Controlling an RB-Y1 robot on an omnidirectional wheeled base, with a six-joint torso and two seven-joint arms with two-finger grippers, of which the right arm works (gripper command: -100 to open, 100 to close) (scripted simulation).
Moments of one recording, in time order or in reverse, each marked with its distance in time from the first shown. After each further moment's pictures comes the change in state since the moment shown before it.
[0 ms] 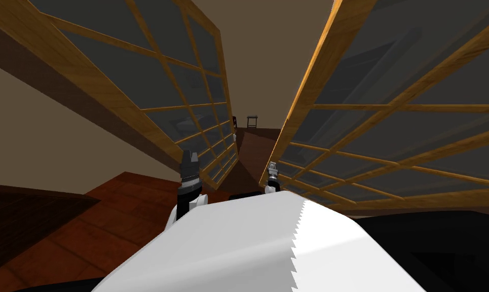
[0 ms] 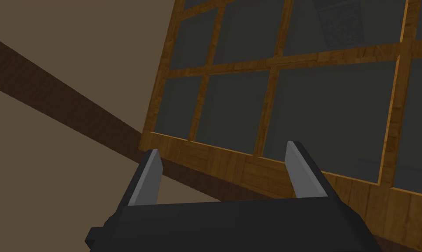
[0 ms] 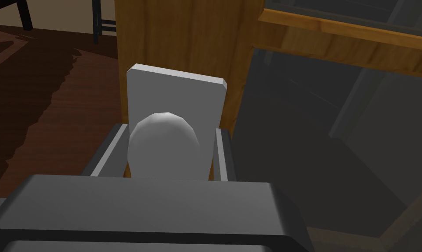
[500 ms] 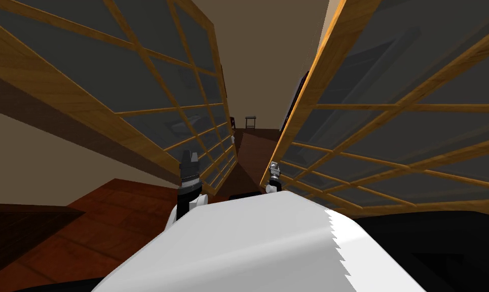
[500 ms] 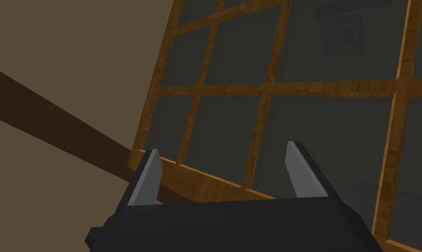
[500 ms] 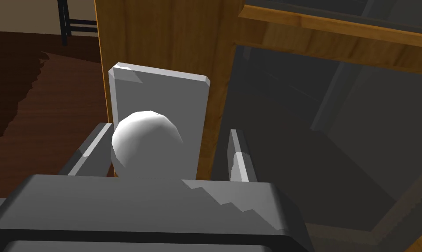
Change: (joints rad) arm -0.006 -0.001 -0.049 0.000 -0.031 0.007 0.015
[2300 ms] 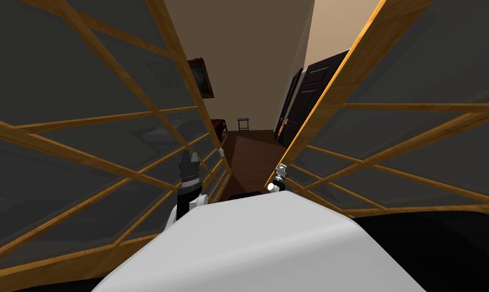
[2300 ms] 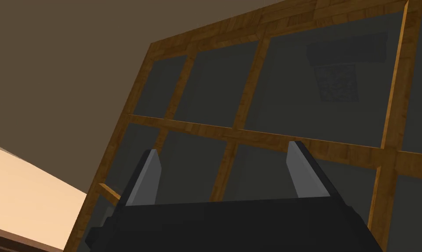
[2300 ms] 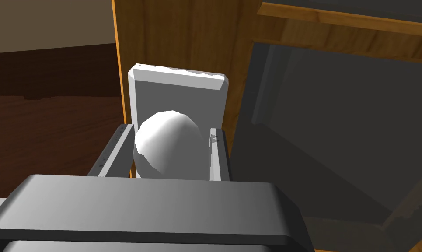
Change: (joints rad) arm -0.016 0.032 -0.155 0.013 -0.098 -0.052 0.063
